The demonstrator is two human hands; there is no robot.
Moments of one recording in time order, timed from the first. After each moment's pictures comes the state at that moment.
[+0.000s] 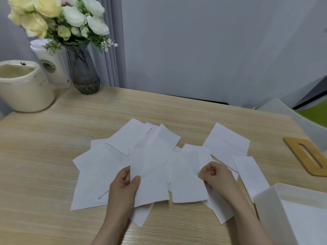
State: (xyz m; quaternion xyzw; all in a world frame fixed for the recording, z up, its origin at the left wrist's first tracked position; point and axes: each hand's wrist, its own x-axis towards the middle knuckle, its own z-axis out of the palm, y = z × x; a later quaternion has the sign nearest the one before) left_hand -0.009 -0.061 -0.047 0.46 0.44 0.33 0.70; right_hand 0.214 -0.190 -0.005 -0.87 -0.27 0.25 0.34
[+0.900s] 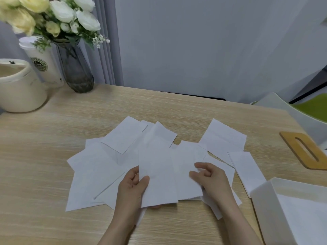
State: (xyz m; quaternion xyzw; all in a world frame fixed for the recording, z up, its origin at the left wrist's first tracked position) left_hand 0.008 -0.085 -0.021 0.38 0.40 0.30 0.78; right_hand 0.183 -0.195 -0.011 -0.81 -0.19 0.27 0.48
